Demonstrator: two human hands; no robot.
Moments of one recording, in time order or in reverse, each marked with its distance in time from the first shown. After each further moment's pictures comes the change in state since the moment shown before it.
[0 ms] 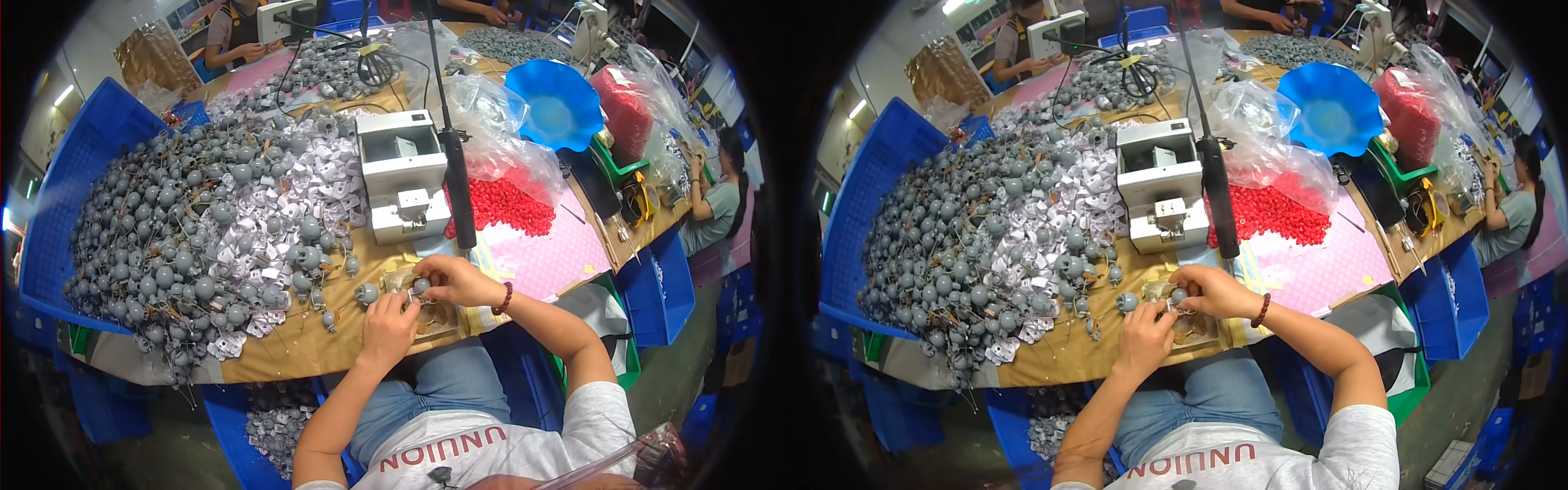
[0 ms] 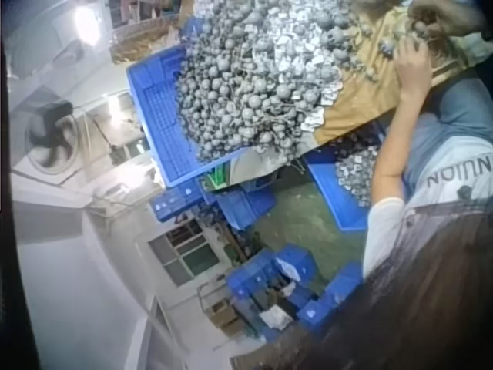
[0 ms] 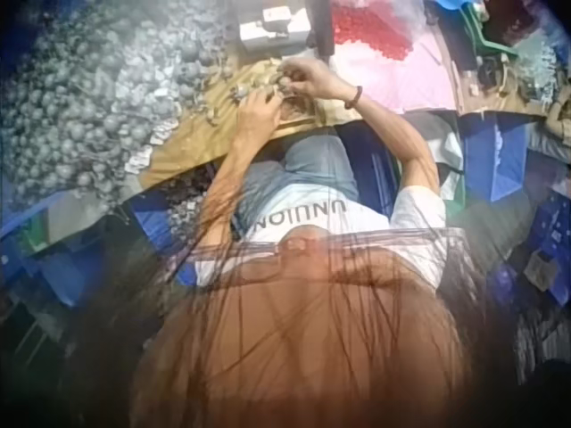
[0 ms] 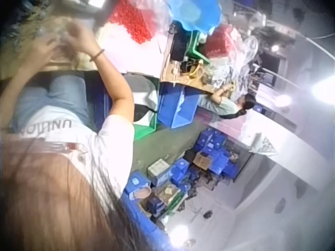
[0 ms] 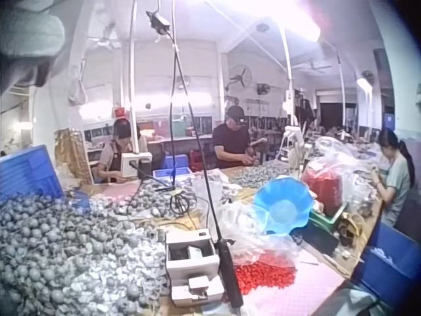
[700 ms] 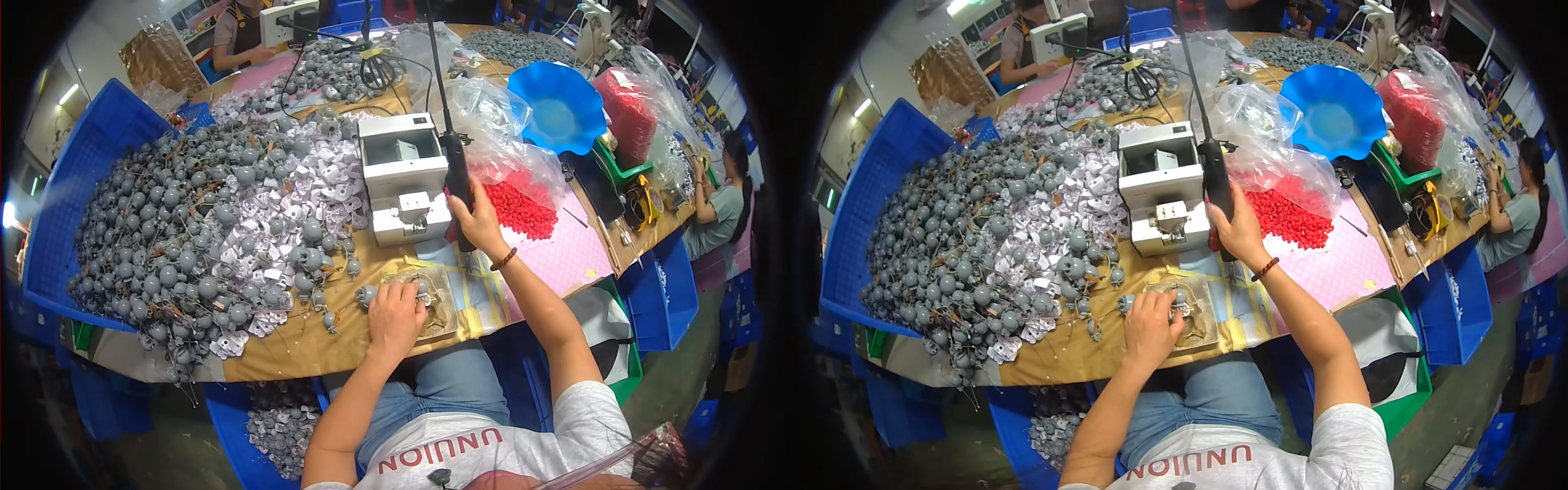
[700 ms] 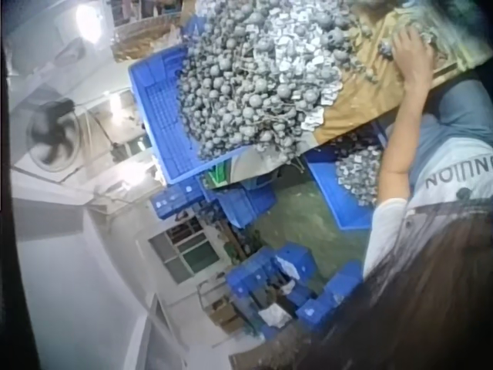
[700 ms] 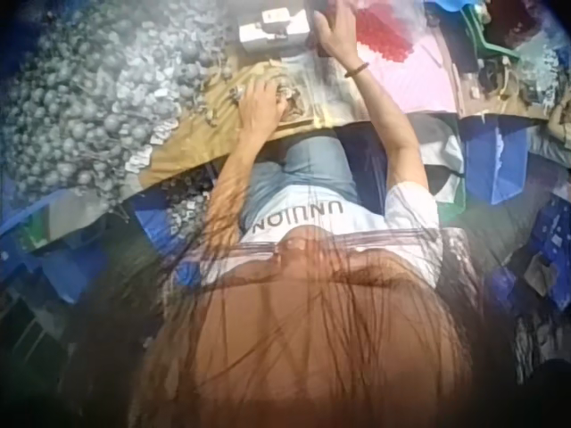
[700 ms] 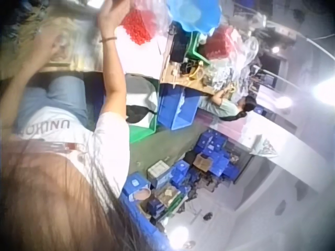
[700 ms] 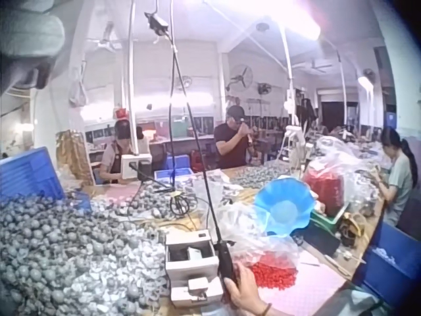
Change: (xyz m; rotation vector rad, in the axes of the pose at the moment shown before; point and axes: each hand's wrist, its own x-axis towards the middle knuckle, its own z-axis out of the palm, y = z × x) left_hand 0.027 0.012 0.007 -0.010 0.020 -0.193; right_hand 0.058 0.034 -0.063 -0.002 0.807 -0.101
